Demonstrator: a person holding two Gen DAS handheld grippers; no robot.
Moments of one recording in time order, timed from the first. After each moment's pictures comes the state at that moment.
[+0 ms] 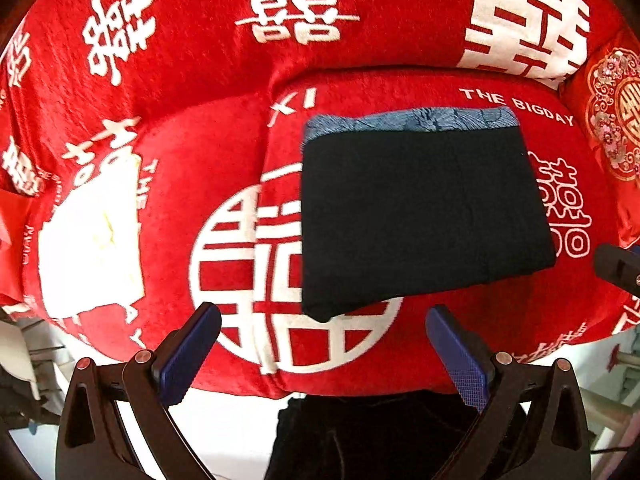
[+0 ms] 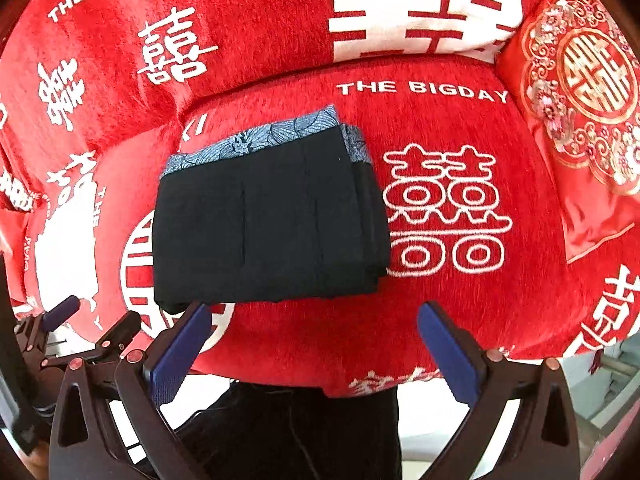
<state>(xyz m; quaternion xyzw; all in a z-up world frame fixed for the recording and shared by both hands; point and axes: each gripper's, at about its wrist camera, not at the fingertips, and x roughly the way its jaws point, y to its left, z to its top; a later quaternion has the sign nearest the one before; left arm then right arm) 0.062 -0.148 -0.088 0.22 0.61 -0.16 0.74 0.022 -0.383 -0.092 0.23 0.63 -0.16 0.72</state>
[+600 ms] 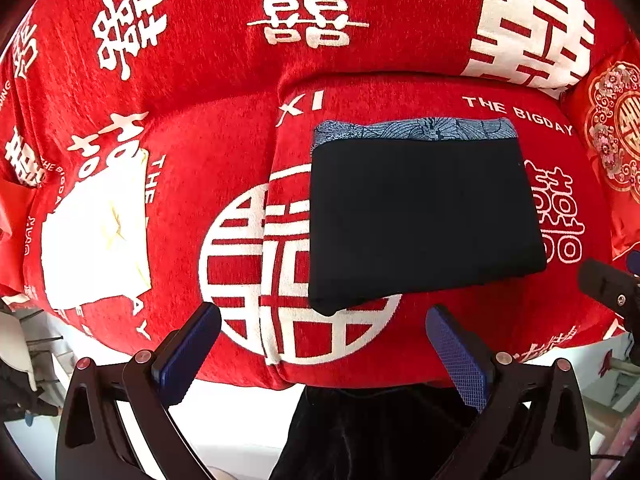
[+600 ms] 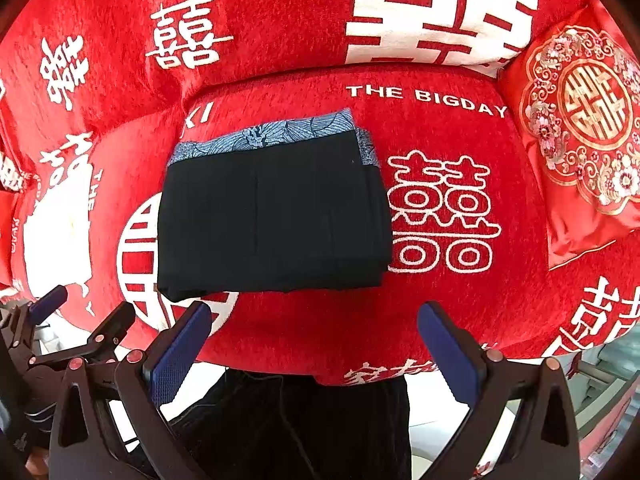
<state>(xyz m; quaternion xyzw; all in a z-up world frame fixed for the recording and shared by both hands) 0.066 -0.143 -0.070 0.21 0.62 -0.16 0.74 0.037 -0.361 -0.073 0.19 0.65 -0.16 0.72</state>
